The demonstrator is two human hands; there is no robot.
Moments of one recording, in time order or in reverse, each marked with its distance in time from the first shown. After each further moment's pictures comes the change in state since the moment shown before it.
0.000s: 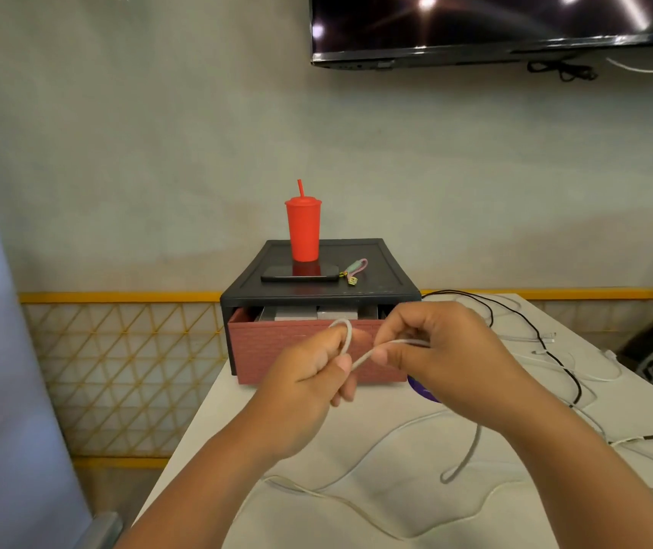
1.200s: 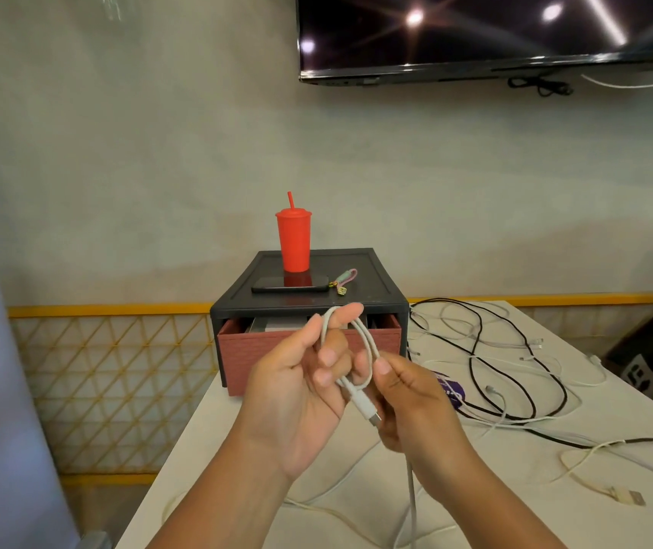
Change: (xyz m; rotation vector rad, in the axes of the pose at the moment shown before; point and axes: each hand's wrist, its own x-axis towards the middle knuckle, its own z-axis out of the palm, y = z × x) left_hand 0.007 0.044 0.024 -1.218 0.168 -0.236; right_hand -0.023 0.024 0.043 0.730 0.071 0.223
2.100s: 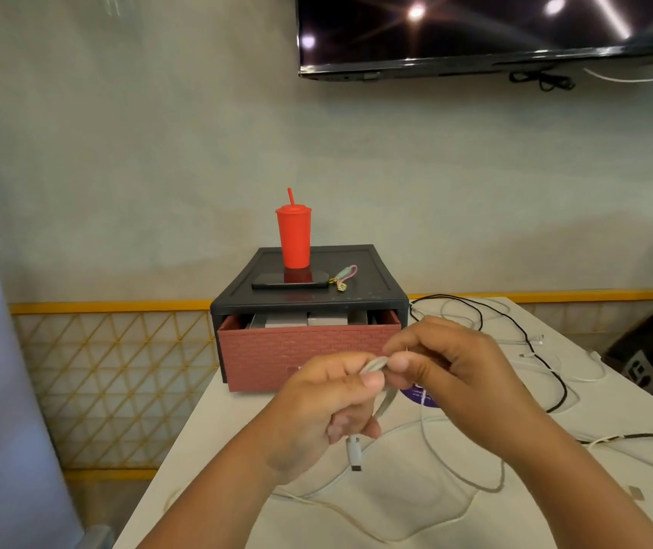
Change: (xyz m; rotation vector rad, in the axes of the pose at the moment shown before) left_hand -0.004 -0.005 -0.017 0.689 -0.352 -0.102; right_hand 0.004 -0.031 -0.043 -0.696 -0.037 -0.486
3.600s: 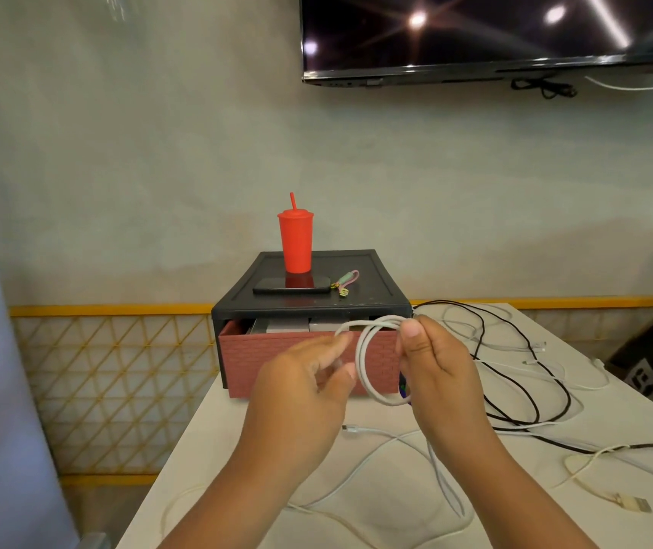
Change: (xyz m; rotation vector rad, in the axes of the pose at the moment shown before) left_hand -0.001 -0.002 -0.004 0.797 0.637 0.133; right_hand 0.010 0.004 0.042 0.225 0.343 0.256
